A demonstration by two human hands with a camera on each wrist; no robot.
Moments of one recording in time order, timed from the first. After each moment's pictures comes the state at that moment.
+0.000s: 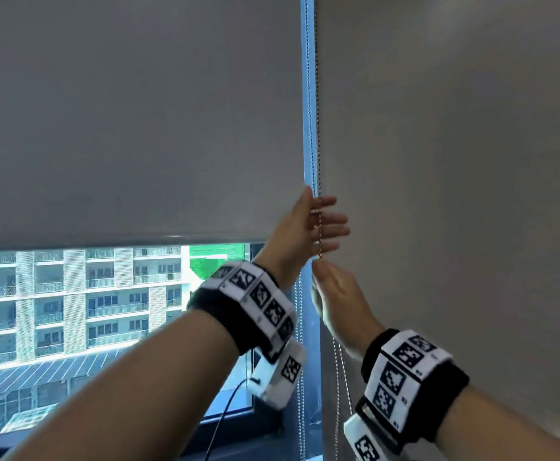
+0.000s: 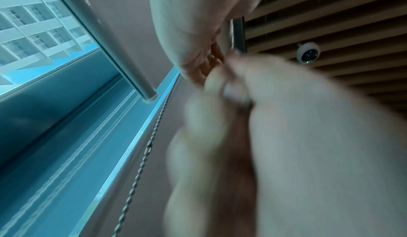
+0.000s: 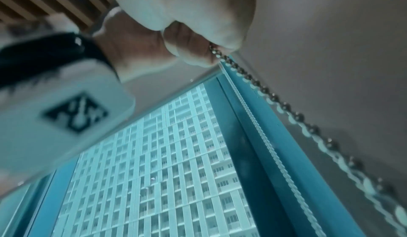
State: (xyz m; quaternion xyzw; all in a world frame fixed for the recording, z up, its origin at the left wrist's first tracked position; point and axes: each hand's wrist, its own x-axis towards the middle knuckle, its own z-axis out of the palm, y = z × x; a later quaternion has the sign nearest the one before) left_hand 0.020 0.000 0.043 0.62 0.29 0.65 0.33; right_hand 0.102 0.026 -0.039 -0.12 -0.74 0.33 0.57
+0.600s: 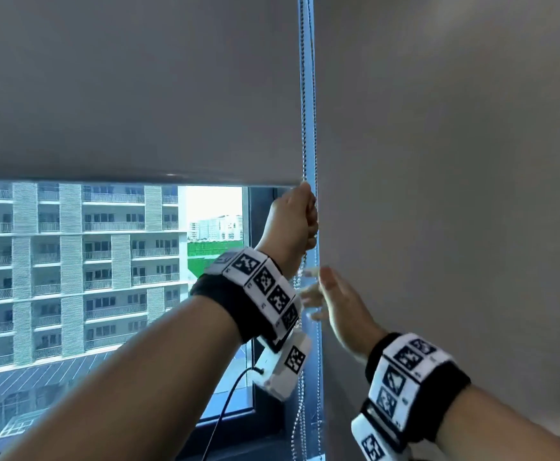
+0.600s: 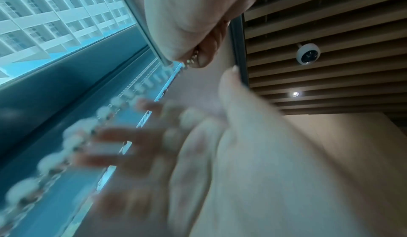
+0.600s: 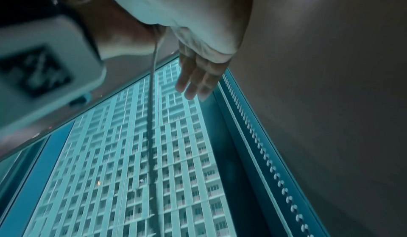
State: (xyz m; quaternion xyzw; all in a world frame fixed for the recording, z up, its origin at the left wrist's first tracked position) left_hand 0.018 0.006 0.056 0.58 0.33 0.70 0.25; right_hand 0.107 0.031 -0.049 -0.17 -0.76 0.35 0.52
